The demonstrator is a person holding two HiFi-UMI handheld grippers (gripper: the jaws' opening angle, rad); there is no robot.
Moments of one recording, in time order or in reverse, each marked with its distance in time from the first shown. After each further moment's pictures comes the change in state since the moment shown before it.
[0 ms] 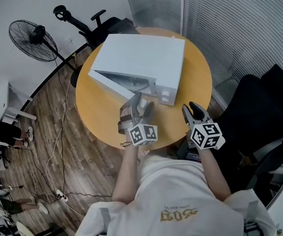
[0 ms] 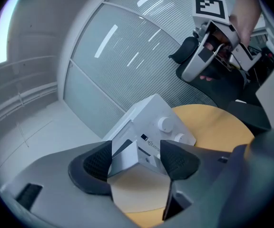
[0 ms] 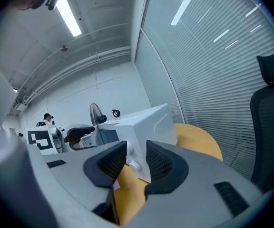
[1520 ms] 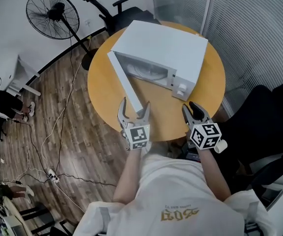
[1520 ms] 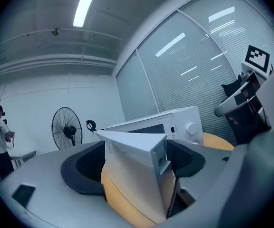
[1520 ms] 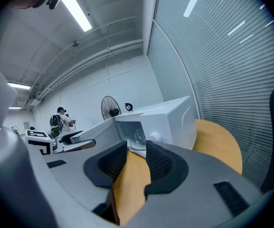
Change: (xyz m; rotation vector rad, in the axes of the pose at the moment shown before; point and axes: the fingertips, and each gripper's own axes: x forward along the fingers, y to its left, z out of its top) left arm -0.090 0.041 -0.084 -0.652 -0.011 0.300; right arm 0.016 0.066 -0.025 -0.059 0.073 0.135
